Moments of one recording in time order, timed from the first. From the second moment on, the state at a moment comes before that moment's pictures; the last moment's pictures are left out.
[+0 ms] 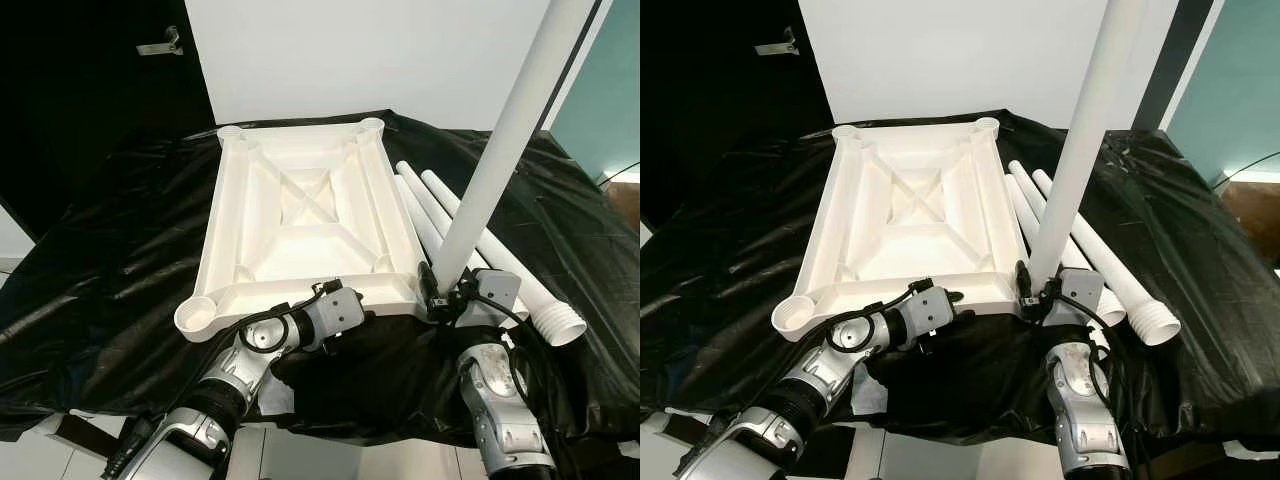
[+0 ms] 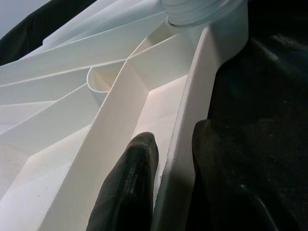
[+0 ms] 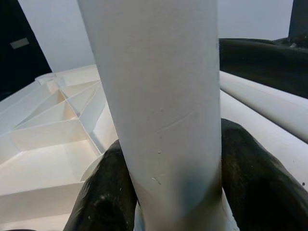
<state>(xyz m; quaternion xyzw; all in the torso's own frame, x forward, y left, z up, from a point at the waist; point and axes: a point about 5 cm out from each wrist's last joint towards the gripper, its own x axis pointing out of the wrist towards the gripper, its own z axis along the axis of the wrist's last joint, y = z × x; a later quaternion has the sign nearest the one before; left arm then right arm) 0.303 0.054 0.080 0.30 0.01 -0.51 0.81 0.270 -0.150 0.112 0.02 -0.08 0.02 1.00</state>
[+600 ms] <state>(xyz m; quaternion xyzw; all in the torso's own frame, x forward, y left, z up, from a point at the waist) 0.303 0.054 0.081 0.29 0.01 -0.50 0.81 0.273 -0.155 0.115 -0.05 -0.05 0.17 0.98</state>
